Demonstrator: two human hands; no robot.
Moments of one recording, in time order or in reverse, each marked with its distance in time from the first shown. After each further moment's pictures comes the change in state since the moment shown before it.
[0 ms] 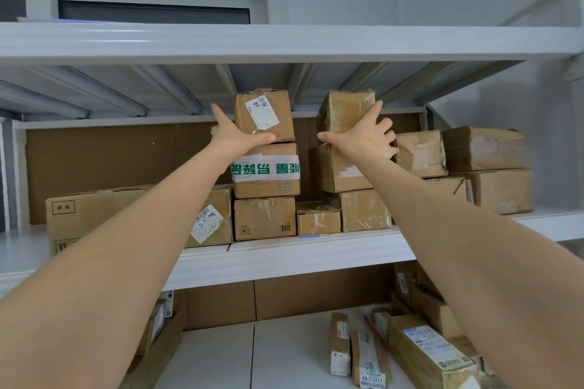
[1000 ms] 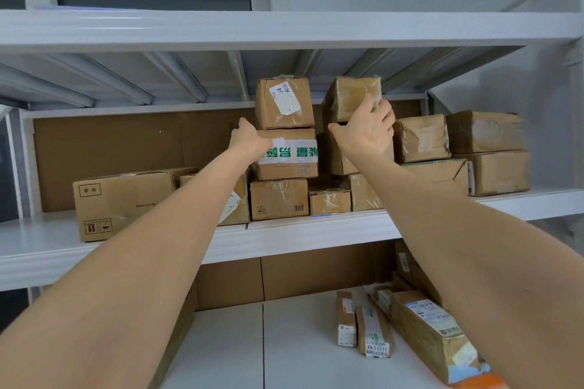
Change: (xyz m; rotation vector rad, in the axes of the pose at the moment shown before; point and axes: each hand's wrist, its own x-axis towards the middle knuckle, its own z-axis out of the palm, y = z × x) left_hand -0.030 -0.011 0.002 0.170 -0.054 -0.044; right_hand -0.039 -0.010 0.011 -0.069 0.164 -0.121
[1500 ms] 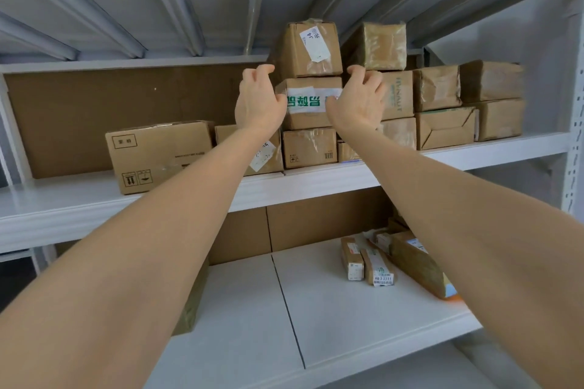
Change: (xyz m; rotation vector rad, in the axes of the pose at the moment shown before) left_hand -0.025 -0.054 -0.029 0.110 0.247 0.438; right_hand -0.090 -0.050 0.019 -0.043 0.034 -0.048
